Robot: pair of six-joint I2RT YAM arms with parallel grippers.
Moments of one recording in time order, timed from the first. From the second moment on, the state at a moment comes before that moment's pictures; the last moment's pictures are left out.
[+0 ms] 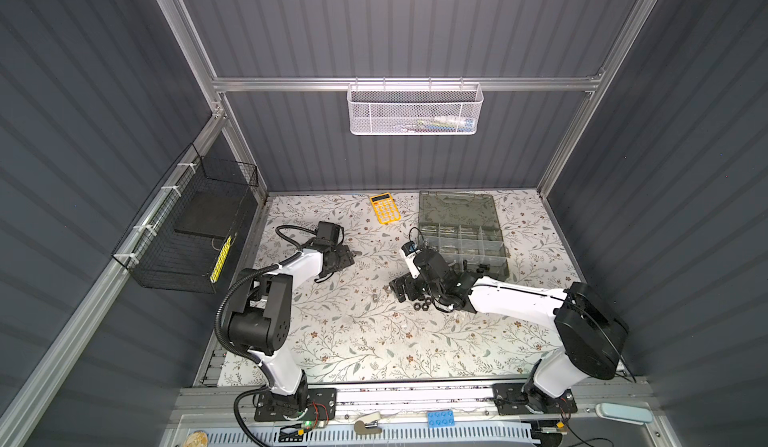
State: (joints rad) left arm -0.23 1.73 1.03 -0.34 -0.03 -0.56; right arm 0.87 1.61 0.95 -0.06 0.08 0.28
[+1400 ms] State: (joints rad) left arm -0.22 1.83 1.08 -0.32 0.00 -0.55; right arm 0.87 1.61 0.95 -0.06 0.08 0.28
